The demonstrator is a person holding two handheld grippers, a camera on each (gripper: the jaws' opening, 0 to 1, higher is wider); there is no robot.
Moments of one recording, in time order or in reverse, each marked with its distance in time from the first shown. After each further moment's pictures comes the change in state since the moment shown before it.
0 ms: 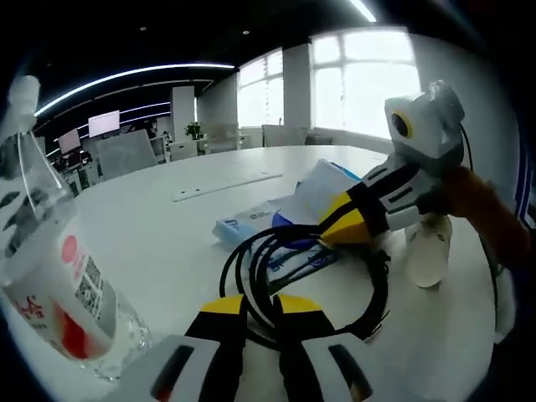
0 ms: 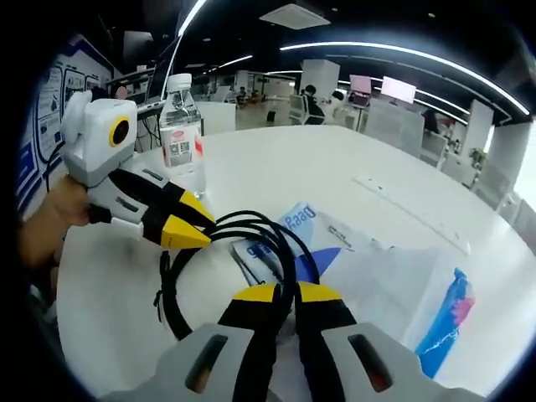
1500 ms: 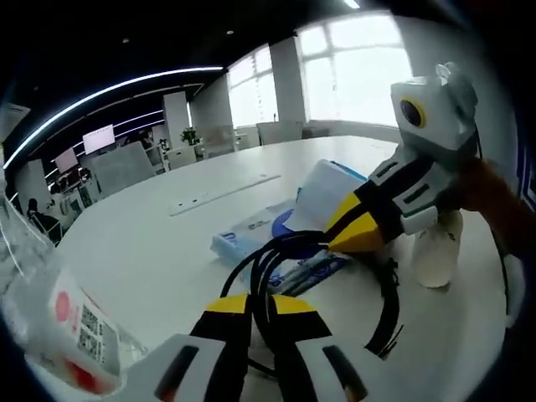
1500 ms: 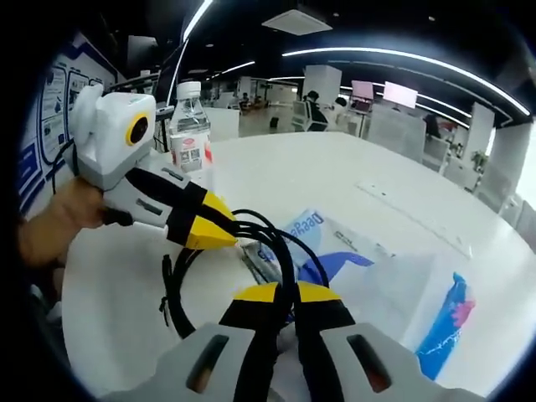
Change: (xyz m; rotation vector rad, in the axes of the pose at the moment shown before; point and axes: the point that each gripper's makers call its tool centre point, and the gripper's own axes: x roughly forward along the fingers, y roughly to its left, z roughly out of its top) left arm 0.004 -0.008 0.016 0.103 0.004 0.025; right arm -0.008 0.010 0.005 -0.003 -0.041 0.022
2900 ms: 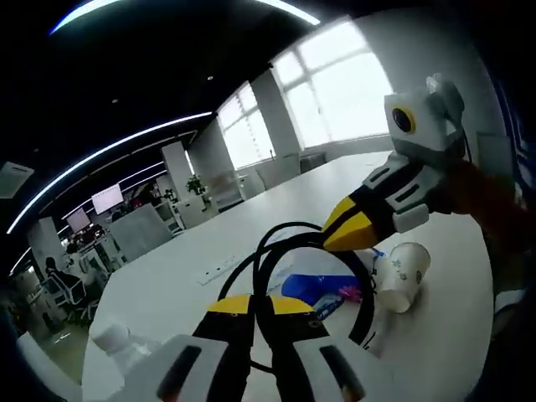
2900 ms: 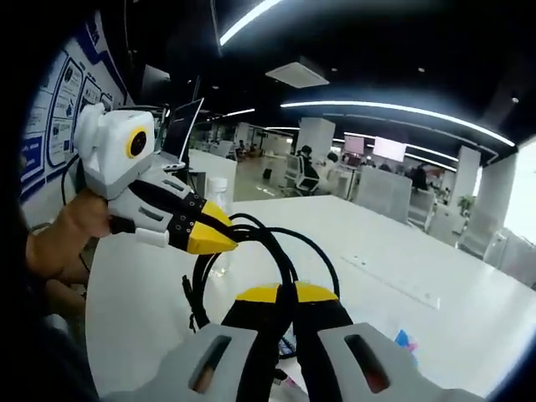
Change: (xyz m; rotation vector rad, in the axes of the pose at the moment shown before) left arm -0.069 0.009 0.091 0.206 -0.195 0.083; right arm -0.069 0.005 0.087 -0.065 -0.284 -0.069
